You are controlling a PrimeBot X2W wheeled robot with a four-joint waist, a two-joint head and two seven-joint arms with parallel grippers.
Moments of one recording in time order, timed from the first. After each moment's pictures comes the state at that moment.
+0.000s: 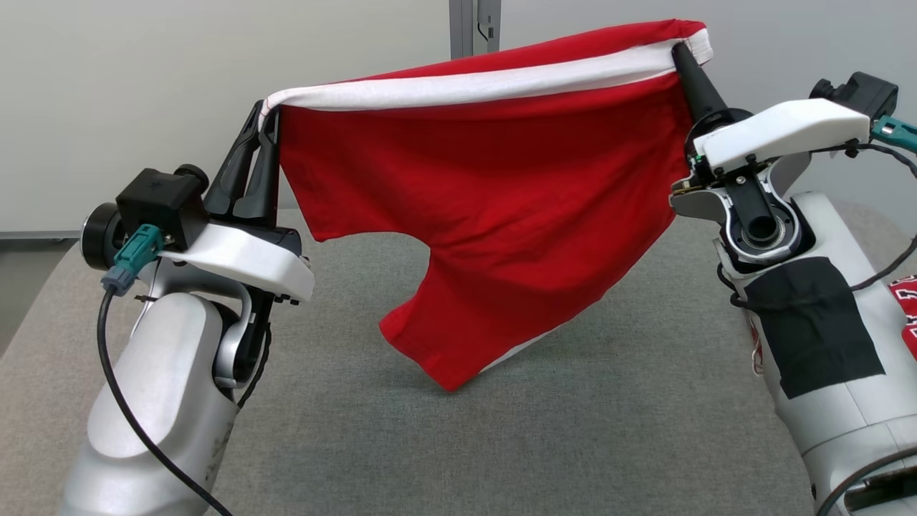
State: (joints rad) left arm -0.57 0.20 -0.32 0.32 -0.38 0.05 -0.19; right arm -0.92 -0.05 0.23 0.77 1.27 0.13 -0.01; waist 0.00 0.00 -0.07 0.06
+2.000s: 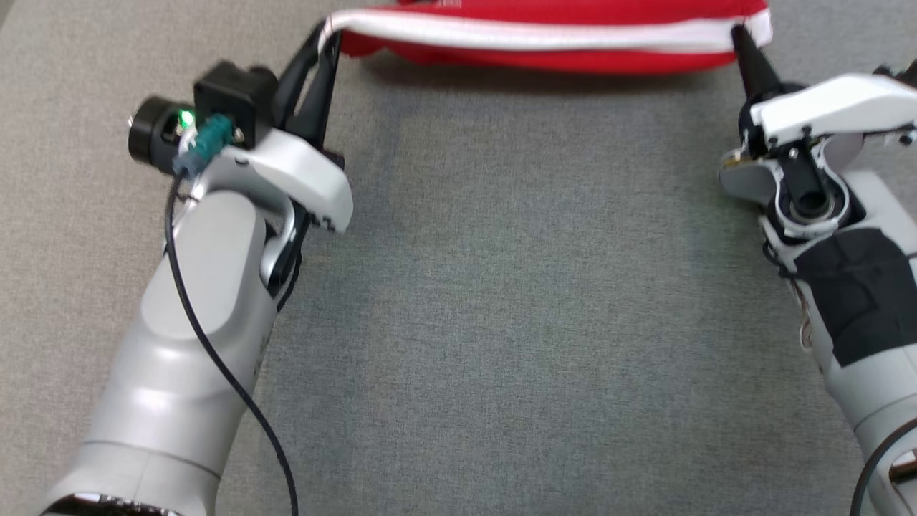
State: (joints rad) left arm -0.90 0.07 -0.31 0.74 -0.21 -0.10 -0.26; right arm -1.03 -0.16 0.40 0.94 1.51 0.13 -0.09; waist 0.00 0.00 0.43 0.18
